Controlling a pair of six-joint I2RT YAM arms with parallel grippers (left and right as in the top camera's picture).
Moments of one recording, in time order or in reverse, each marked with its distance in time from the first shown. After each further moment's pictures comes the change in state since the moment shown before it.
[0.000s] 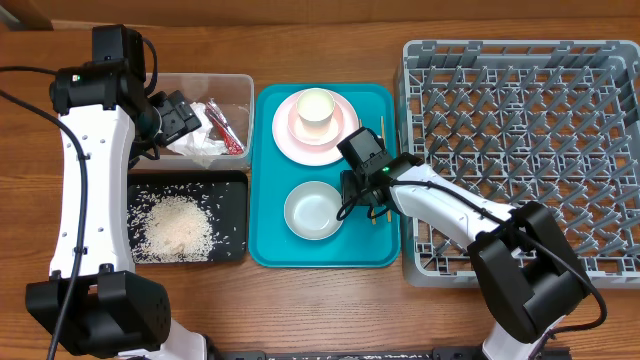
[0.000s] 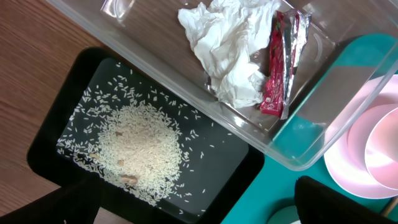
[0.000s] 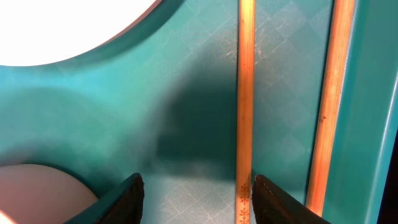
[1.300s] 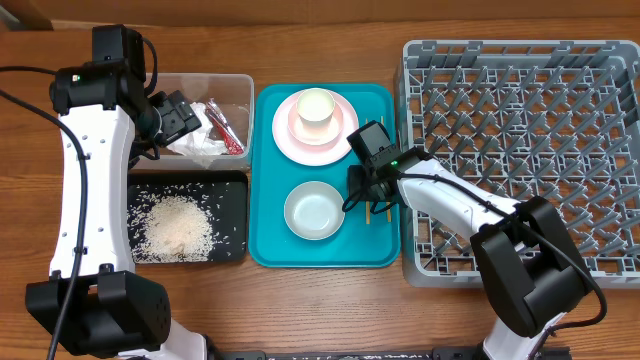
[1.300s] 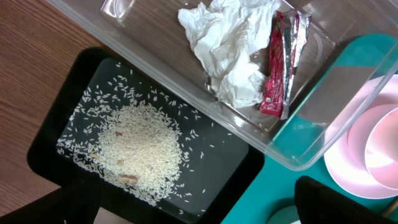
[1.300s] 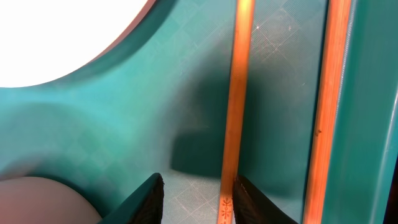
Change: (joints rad) left arm 0.000 0.000 0.000 0.000 0.000 0.000; right arm -0.051 0.012 0.000 0.024 -0.075 0.000
